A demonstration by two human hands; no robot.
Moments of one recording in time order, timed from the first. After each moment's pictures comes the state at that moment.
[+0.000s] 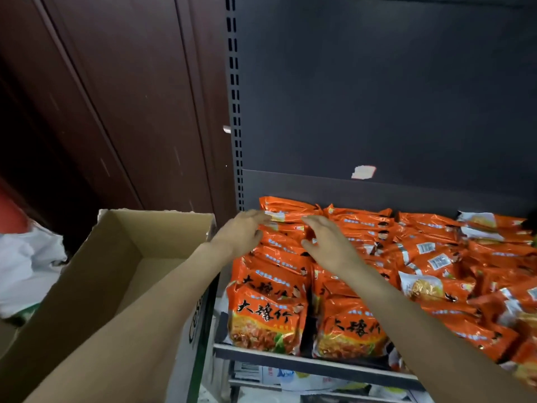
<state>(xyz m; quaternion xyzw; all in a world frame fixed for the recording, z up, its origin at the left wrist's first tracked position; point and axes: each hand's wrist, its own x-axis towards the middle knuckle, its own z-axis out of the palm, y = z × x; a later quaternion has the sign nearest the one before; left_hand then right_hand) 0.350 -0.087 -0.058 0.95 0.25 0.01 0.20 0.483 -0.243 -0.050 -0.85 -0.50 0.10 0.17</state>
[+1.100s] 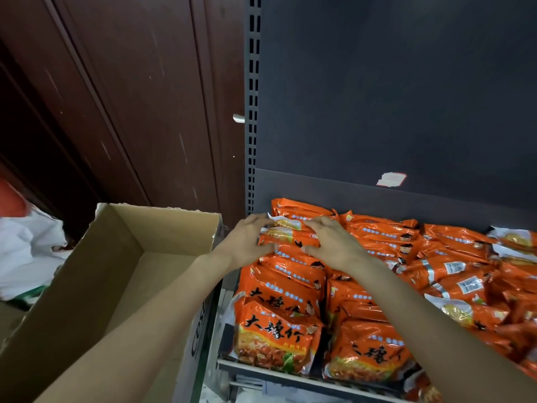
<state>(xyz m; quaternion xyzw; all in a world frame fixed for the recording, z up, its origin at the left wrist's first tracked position) 0.350 -0.065 -0.076 0.89 0.28 0.02 0.36 0.503 -0.195 -0.055 -0.84 -0.53 0.15 0.04</state>
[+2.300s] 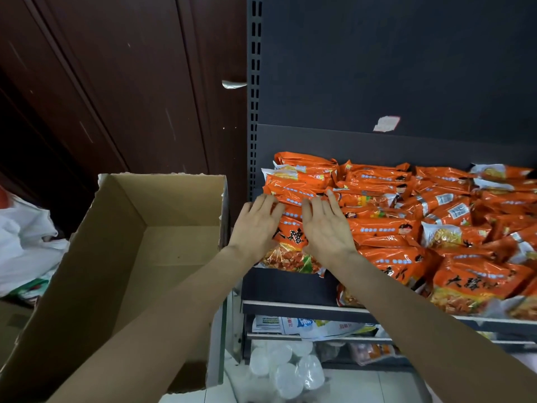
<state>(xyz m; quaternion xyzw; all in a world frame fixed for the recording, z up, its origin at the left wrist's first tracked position) 0.302 -0.113 -0.119 0.98 0.15 0.12 0.03 0.401 -0.233 -0.090 -0.83 -0.53 -0.09 -0.17</state>
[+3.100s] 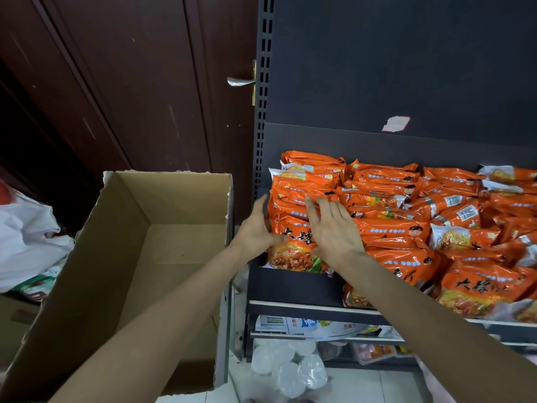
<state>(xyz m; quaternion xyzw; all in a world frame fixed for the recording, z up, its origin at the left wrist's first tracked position) 0.294 -0.106 -0.119 0.73 0.32 0.07 0.59 0.401 -0.232 -0.095 -0.84 -0.51 -0.07 -0.17</state>
